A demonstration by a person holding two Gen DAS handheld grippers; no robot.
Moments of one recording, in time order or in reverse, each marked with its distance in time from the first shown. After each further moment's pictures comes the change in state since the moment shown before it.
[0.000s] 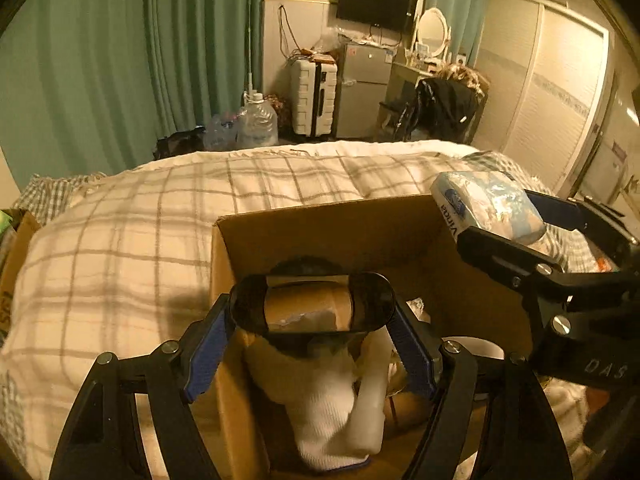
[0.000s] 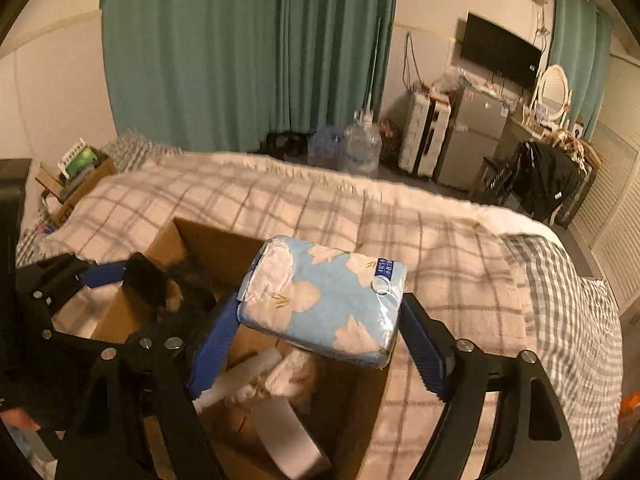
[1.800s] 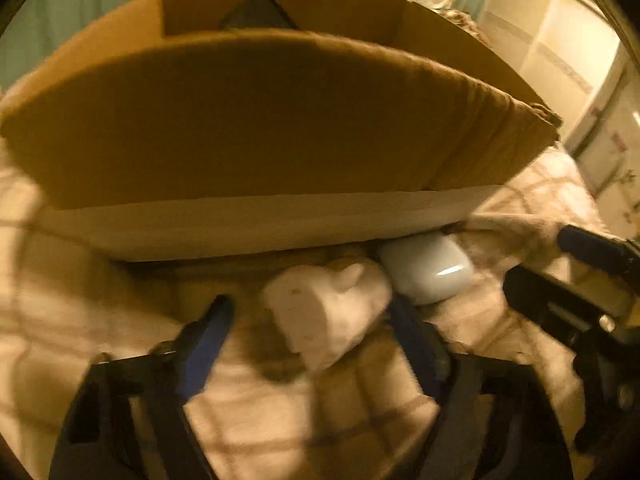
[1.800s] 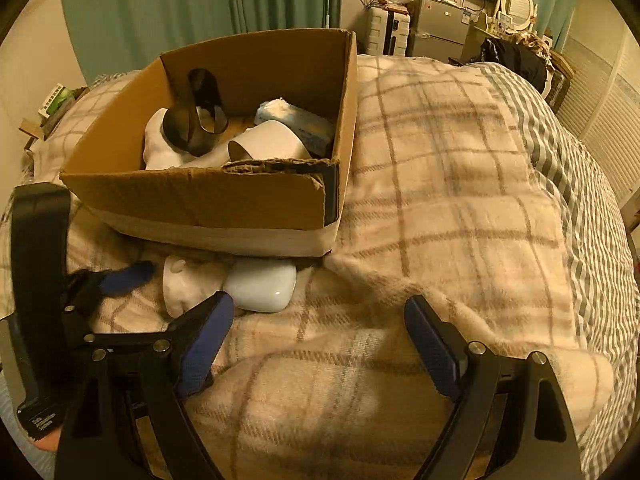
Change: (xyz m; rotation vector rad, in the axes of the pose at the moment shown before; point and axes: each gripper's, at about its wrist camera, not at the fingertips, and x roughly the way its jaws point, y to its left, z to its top) left arm 0.029 -0.058 -0.145 -0.049 0.217 -0.092; right arm -0.040 0.001 -0.161 0.164 0.281 -0.070
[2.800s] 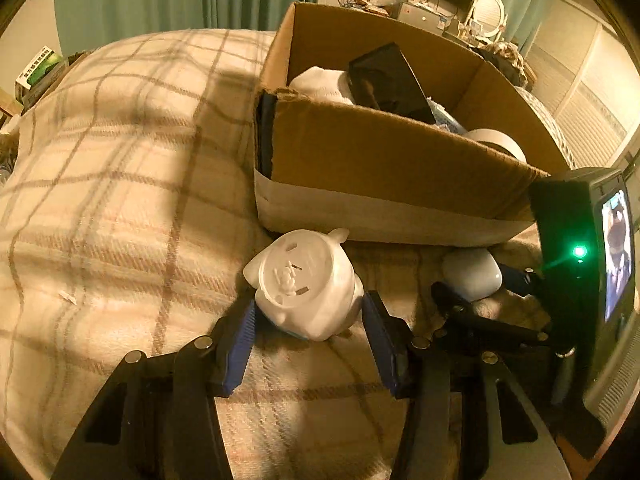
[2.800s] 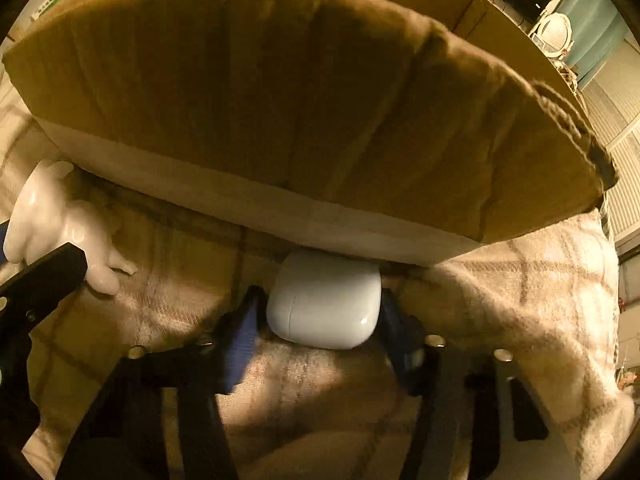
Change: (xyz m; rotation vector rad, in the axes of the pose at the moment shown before) left arm -0.061 0.048 -0.026 -0.156 -0.042 0.156; right arm 0.079 0.071 0.004 -0.195 0.136 -0.136
